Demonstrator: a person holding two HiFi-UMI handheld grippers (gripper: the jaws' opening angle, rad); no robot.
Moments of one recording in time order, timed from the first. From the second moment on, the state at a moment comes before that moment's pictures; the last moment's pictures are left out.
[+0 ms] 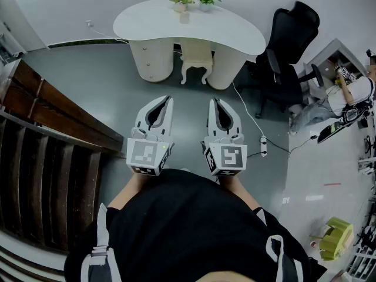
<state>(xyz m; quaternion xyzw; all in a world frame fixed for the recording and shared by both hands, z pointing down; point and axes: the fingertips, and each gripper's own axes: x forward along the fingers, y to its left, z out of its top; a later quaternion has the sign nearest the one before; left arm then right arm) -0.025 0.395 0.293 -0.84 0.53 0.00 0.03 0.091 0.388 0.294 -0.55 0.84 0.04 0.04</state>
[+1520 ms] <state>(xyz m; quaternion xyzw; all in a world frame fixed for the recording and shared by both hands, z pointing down) -0.054 0.152 0.352 -0.85 0.52 -0.03 -0.01 0.065 0.176 0.328 -0.56 0.83 0.05 0.02</state>
